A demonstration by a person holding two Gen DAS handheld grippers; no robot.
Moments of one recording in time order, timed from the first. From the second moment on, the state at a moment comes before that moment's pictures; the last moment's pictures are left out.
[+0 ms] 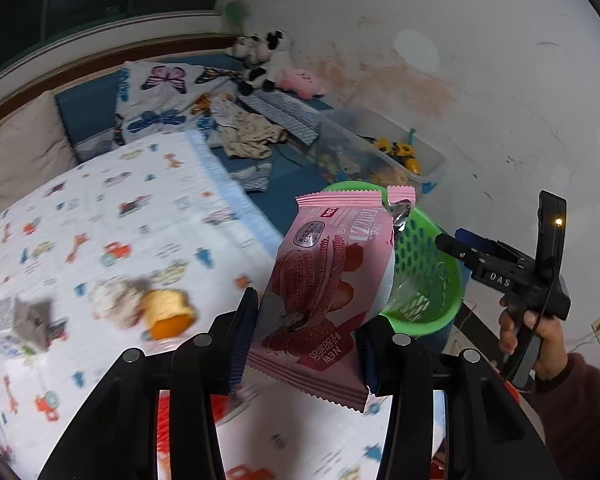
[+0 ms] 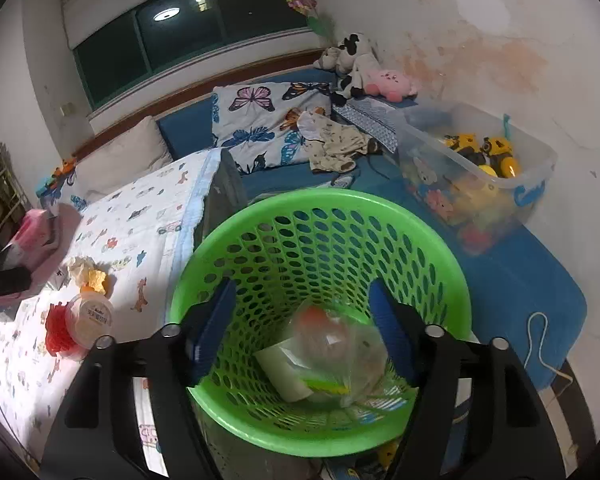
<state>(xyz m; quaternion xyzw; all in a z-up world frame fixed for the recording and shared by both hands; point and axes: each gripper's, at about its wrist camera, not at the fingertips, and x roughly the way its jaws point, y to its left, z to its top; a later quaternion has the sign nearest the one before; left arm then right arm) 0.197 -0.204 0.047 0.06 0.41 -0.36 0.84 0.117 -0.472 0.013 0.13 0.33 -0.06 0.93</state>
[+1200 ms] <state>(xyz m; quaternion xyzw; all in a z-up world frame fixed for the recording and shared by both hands) 0.186 -0.286 0.007 0.09 0.44 -0.37 0.81 0.043 -0.469 0.029 0.15 0.30 -0.06 0.94</state>
